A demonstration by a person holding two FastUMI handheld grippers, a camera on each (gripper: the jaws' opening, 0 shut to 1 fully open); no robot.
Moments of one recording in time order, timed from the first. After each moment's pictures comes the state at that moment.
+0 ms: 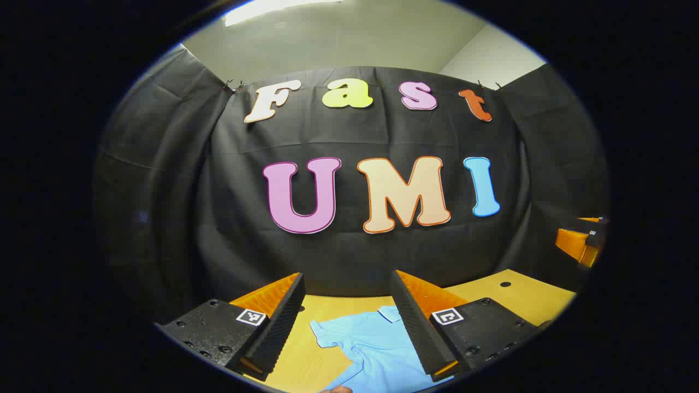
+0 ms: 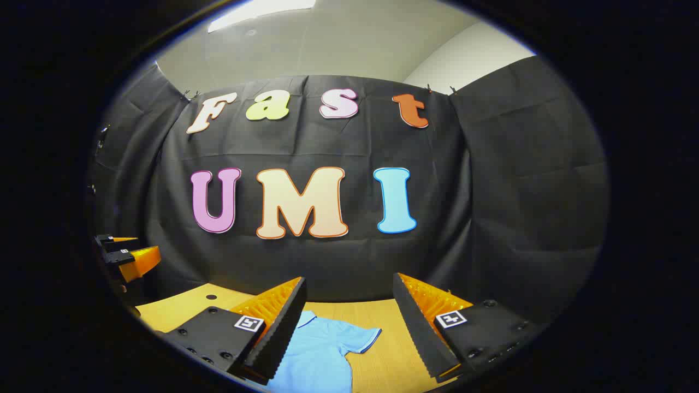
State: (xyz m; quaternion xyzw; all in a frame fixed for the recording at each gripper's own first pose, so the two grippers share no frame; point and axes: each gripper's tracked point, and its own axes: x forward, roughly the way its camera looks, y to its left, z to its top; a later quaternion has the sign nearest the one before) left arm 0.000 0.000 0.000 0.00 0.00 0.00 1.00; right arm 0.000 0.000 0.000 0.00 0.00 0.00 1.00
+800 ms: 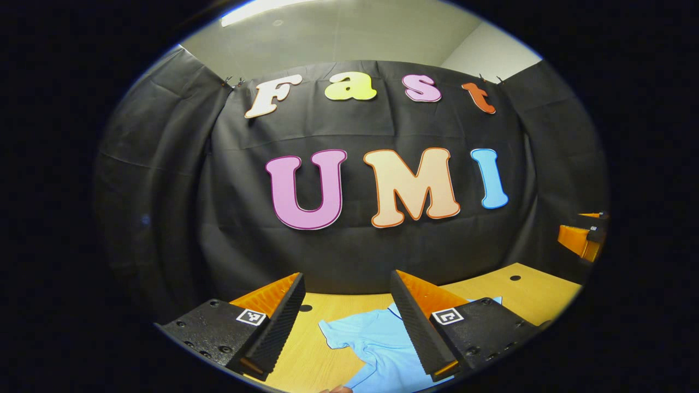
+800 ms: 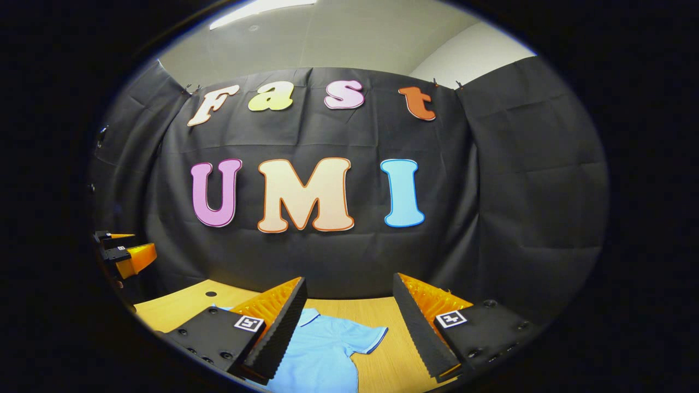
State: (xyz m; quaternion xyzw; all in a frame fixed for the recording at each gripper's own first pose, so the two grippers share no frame) left arm 0.020 0.019 -0.016 0.01 0.01 0.00 1.00; right arm 0.023 0.016 -0.017 -0.01 0.01 0.01 1.00
